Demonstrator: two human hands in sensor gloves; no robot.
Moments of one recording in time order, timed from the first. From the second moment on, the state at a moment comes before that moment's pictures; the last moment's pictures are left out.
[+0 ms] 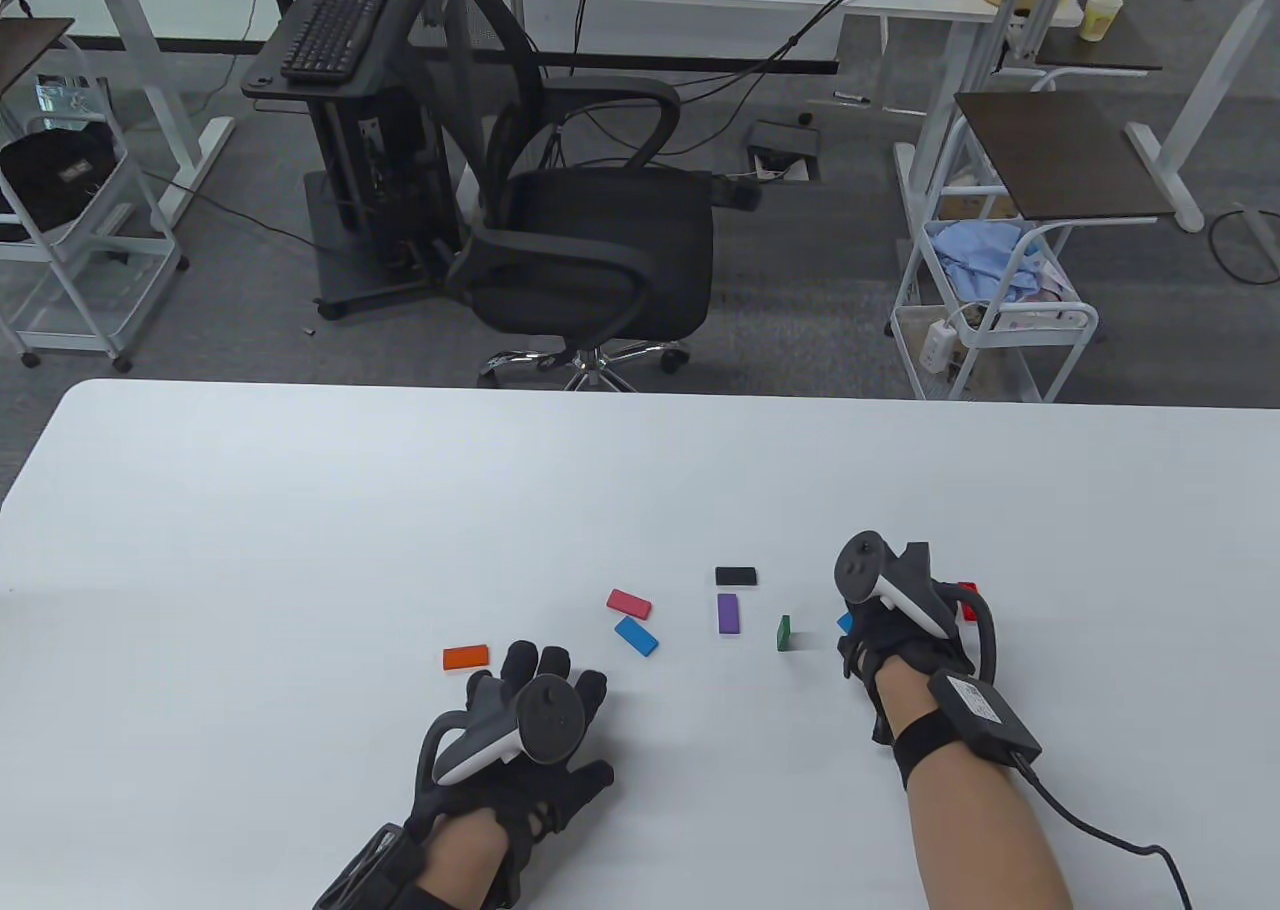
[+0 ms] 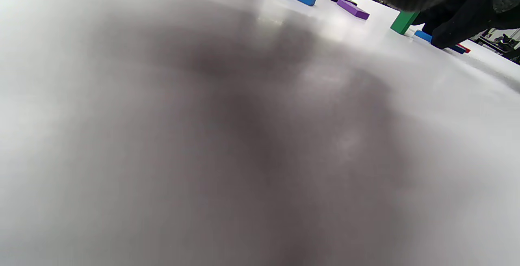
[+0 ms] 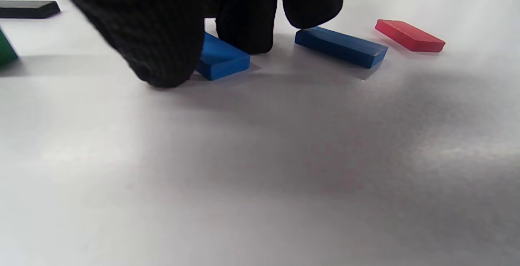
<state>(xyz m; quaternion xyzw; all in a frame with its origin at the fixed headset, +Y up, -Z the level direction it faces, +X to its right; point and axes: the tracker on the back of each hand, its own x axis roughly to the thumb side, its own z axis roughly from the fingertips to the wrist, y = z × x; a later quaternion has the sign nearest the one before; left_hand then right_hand) -0.131 -0.780 -0.302 -0.23 -0.15 0.10 0.96 0.227 -0.766 -0.435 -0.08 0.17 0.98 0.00</state>
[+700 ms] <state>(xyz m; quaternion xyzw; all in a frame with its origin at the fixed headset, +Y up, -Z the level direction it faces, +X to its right) -0.131 -0.779 -0.302 -0.22 -0.15 0.11 0.96 0.235 -0.763 -0.418 -0.05 0.15 0.99 0.06</state>
